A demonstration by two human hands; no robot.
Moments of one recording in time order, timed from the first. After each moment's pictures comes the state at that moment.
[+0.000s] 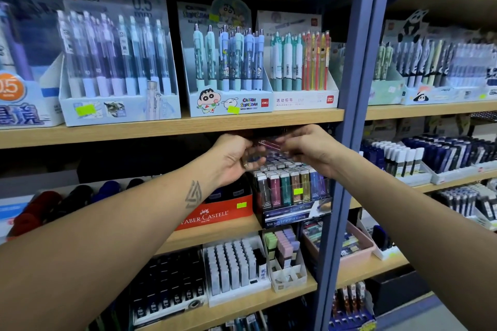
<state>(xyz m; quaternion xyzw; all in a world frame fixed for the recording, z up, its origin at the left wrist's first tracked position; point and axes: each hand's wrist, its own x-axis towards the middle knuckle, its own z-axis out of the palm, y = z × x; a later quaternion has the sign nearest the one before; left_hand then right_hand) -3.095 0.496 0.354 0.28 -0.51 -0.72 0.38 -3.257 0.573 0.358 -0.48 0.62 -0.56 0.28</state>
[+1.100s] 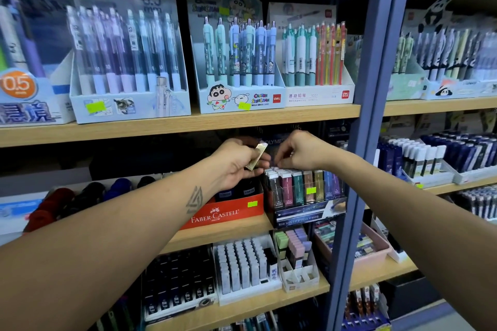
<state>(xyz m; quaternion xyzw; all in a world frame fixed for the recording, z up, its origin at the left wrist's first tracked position) -3.086 0.476 0.335 0.34 -0.60 -0.63 0.34 -3.253 0.543 0.349 -0.70 0.67 -0.23 0.02</state>
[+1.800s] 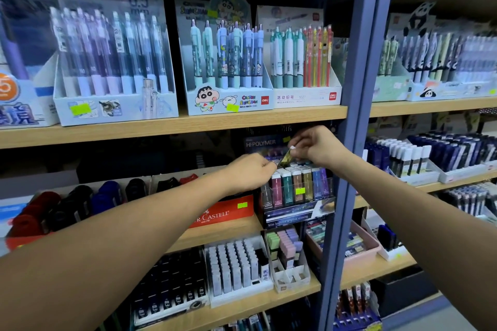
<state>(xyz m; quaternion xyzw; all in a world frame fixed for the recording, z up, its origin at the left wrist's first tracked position) -3.101 0.499 0.330 0.31 -0.92 -0.16 0.17 -3.296 0.561 0.339 -0.55 0.68 -0.47 0.13</state>
